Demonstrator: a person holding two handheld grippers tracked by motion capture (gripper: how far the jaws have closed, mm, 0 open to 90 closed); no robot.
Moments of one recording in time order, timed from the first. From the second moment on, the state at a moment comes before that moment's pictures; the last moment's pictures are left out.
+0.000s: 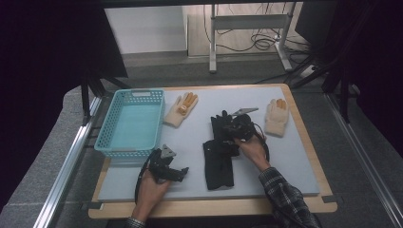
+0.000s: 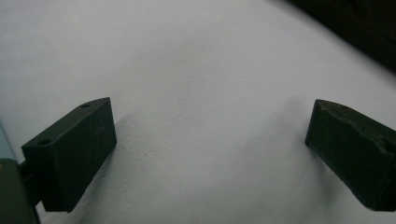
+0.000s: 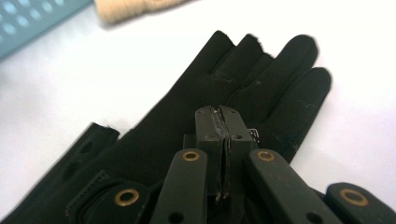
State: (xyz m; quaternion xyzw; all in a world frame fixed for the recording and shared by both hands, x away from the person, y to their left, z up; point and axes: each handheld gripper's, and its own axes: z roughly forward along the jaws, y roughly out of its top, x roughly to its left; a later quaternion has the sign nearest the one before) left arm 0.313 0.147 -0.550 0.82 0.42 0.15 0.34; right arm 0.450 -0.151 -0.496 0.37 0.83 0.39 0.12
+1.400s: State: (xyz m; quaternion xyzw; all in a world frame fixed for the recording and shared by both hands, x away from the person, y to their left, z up) left arm 0.313 0.147 -0.550 0.82 0.42 0.15 0.34; right arm 0.353 -0.136 -0.491 0.34 0.84 0.39 0.12
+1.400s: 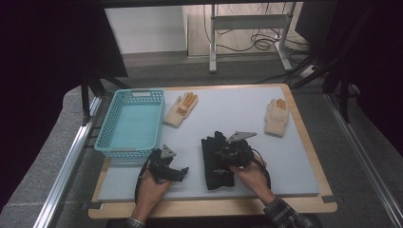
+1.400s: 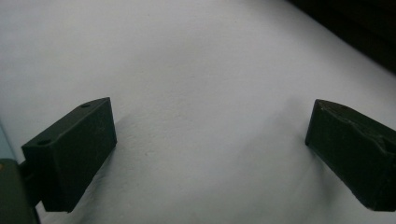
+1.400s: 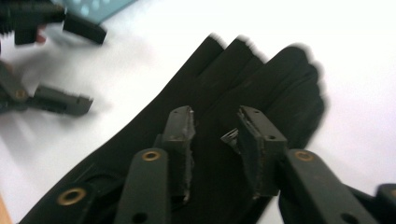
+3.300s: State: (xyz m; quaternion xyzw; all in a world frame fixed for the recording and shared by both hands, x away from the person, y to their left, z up) left arm 0.292 0.179 -0.552 0.83 0.42 0.15 0.34; right arm 0.327 -0.151 -0.533 0.28 0.87 0.39 0.06
